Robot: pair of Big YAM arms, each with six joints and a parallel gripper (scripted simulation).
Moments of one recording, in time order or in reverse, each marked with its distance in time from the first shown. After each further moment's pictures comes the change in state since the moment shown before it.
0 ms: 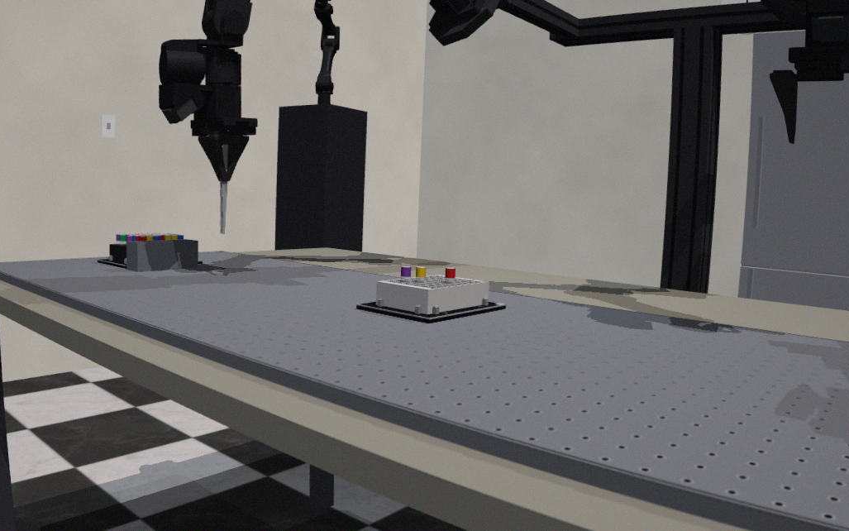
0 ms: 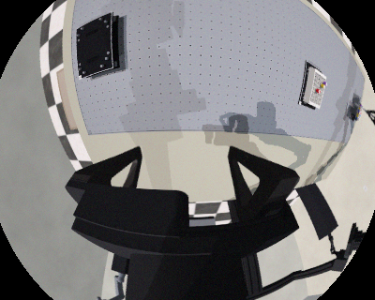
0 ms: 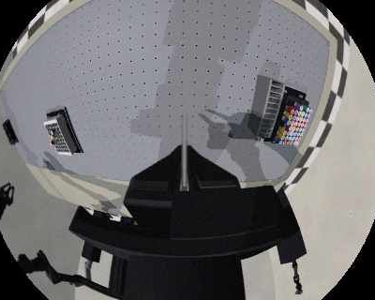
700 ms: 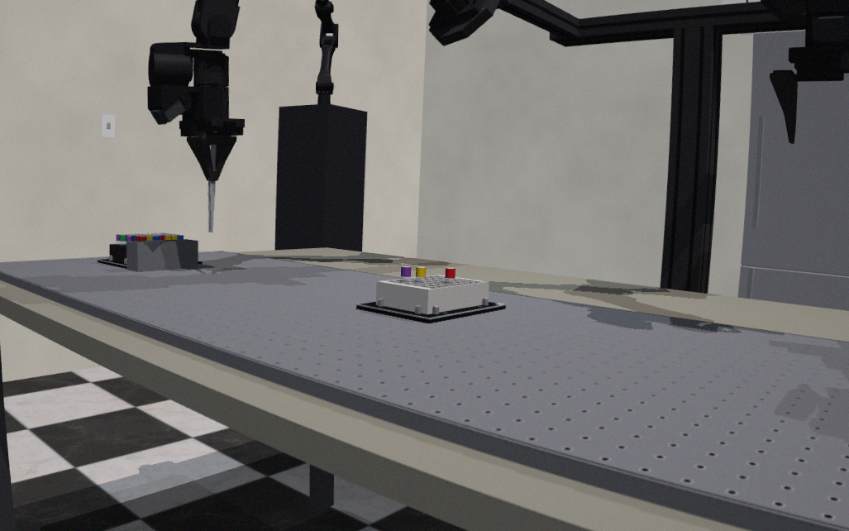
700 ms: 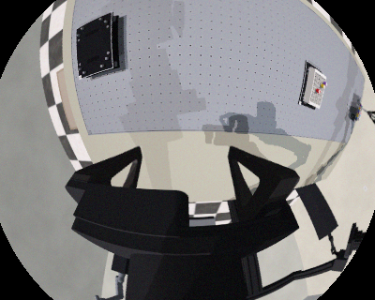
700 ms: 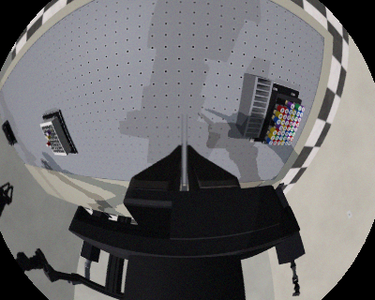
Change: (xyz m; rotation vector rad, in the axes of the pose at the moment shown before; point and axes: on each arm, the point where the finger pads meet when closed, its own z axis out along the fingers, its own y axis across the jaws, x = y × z) left arm 0.000 0.000 0.000 0.000 0.000 0.000; right arm -0.002 -0.031 0.000 0.003 0.002 0.000
